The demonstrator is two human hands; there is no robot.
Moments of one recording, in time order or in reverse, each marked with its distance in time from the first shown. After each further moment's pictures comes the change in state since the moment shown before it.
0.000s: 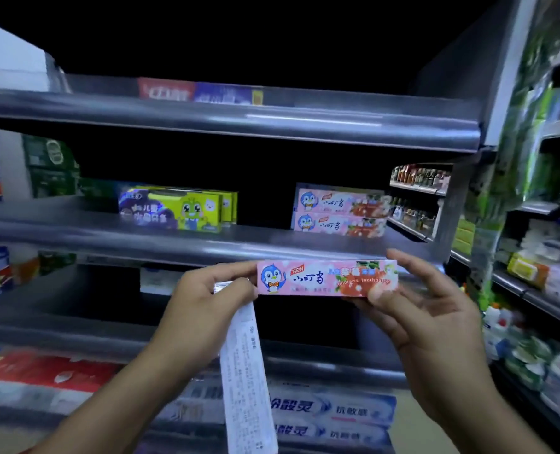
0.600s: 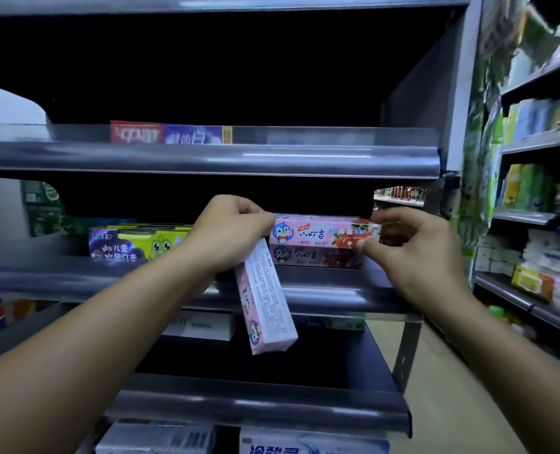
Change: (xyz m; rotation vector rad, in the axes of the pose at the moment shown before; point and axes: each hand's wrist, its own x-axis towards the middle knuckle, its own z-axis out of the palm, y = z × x) left_hand 0.119 0.072 0.044 0.288 0.049 0.009; right_hand 0.131 -0.026 -0.028 -0.897 0.104 -0.341
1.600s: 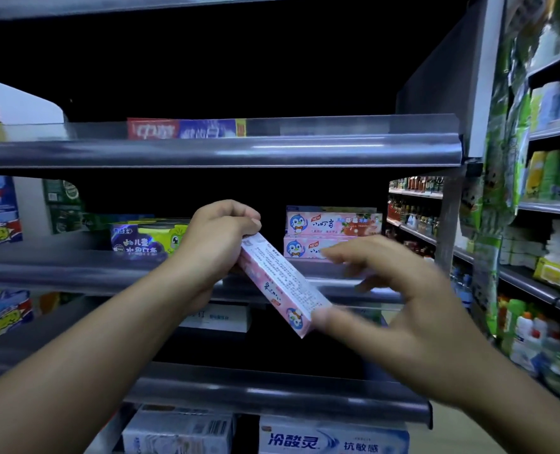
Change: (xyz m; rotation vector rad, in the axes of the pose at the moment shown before) left_hand -0.026 -0.014 -0.019 -0.254 0.082 -0.091; right_hand -0.083 -0.065 -0.011 0.130 -0.375 -0.376
